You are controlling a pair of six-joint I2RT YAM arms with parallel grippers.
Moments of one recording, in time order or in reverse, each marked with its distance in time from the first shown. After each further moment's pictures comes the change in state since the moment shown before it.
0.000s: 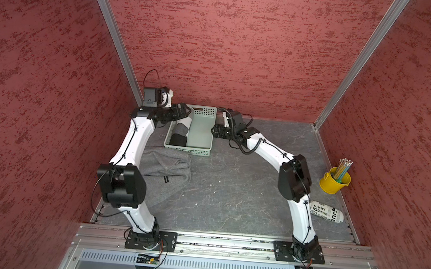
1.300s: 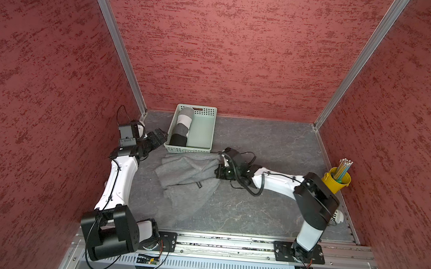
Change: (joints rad) left arm 0.197 -0.383 -0.566 0.166 -0.020 -0.161; right arm 0.163 -0.375 -0.735 0.200 0.019 0.240
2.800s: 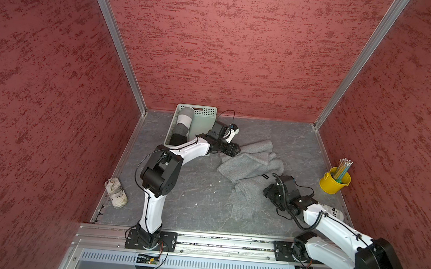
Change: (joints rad) left arm -0.816 0.754 0.452 0.205 -0.039 0.444; right arm -0.318 -0.685 -0.680 -0.200 0.131 0.275
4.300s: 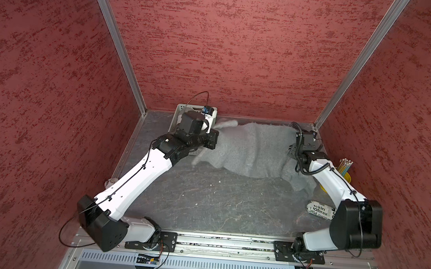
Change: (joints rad) left arm 0.046 -0.720 -0.140 -0.344 -0.297 -0.246; right arm -0.384 0.502 0.808 -0.171 0.372 -0.673
